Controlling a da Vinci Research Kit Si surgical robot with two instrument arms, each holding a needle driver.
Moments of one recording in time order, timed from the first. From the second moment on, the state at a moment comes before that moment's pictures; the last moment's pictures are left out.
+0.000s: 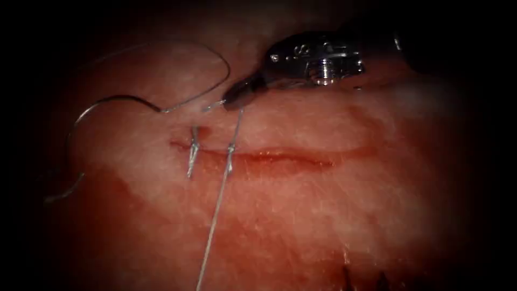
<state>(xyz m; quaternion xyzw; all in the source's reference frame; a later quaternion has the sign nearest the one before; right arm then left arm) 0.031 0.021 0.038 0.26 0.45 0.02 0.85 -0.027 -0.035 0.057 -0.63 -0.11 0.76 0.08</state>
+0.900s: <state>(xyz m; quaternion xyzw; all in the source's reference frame) 0.025 0.019 0.035 0.20 0.53 0.20 0.80 -0.022 -0.025 0.045 -0.63 -0.07 0.77 0.06</state>
